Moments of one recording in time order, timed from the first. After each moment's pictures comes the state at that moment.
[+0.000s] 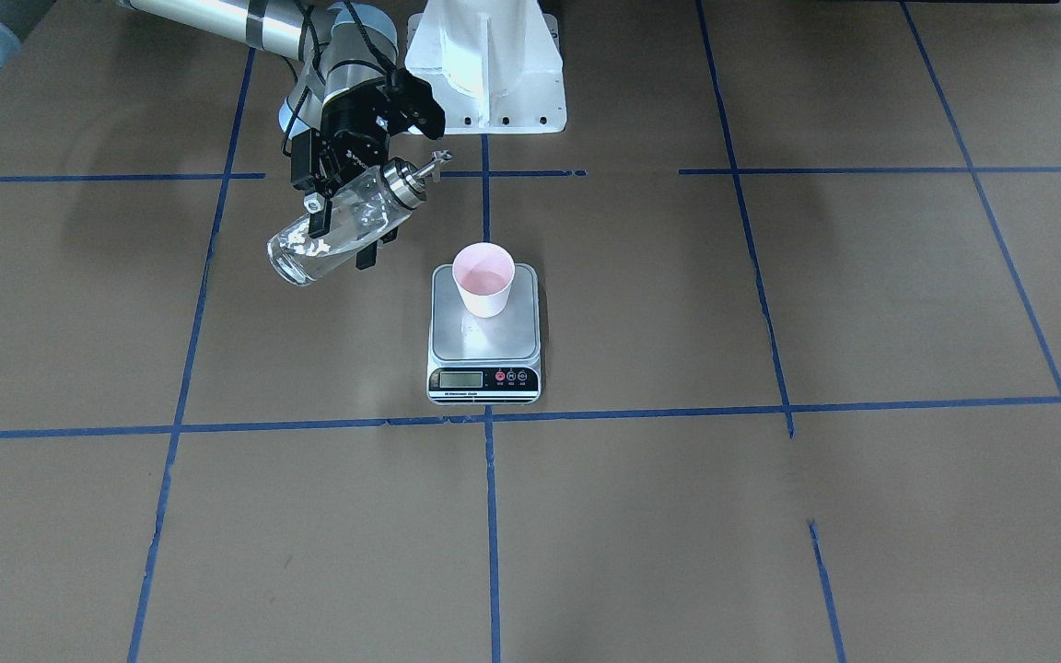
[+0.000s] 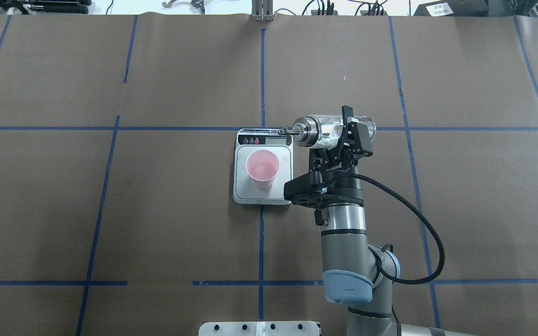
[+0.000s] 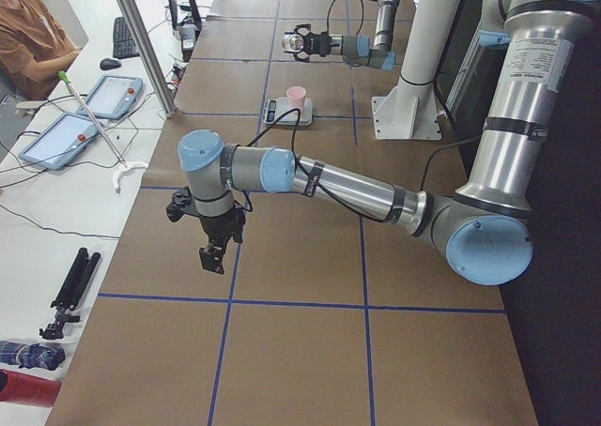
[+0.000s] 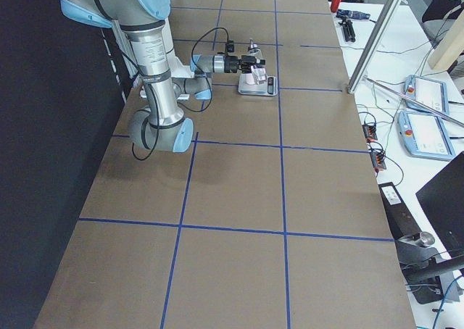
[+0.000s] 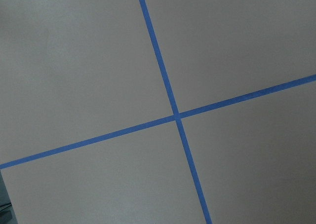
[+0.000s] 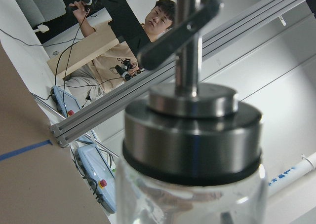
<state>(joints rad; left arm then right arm) -1.52 -1.77 -1.67 -1.31 -2.18 0.24 0.18 -1.08 1.55 -0.37 0.14 -0.32</state>
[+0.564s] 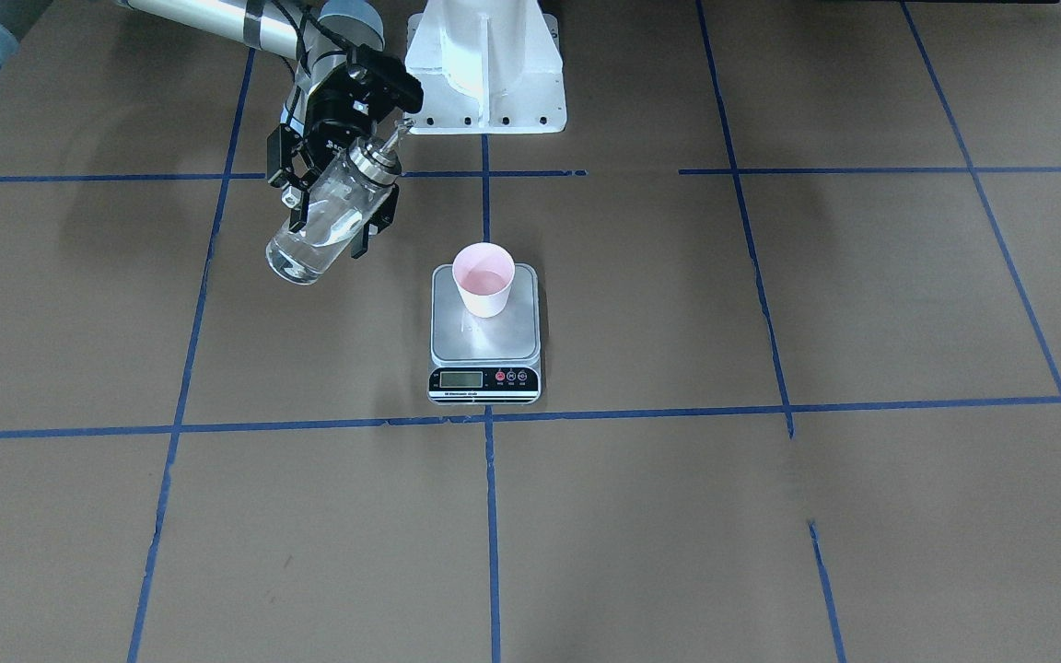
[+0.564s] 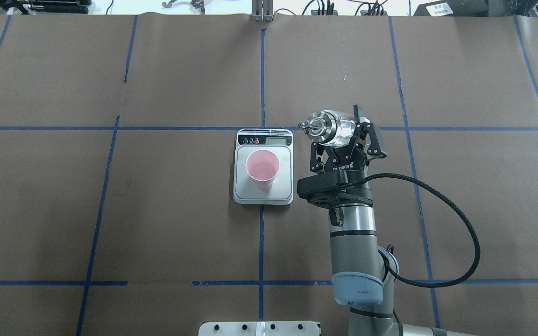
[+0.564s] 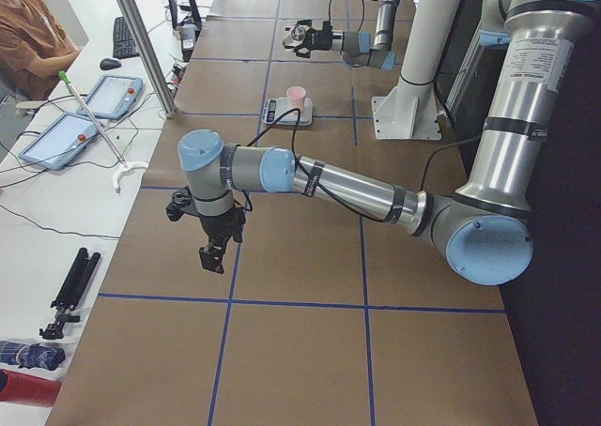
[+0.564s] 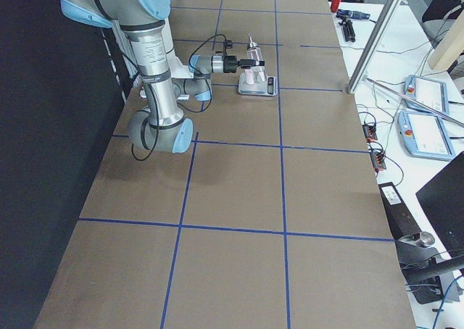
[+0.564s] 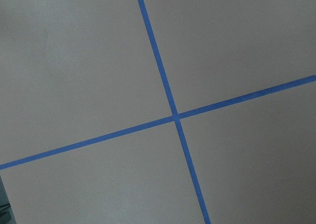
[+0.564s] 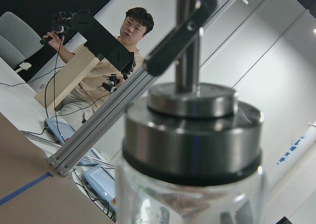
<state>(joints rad) -1.52 -1.77 -1.67 -1.31 -2.18 0.24 0.18 -1.08 1.55 -0.26 0.15 -0.19</state>
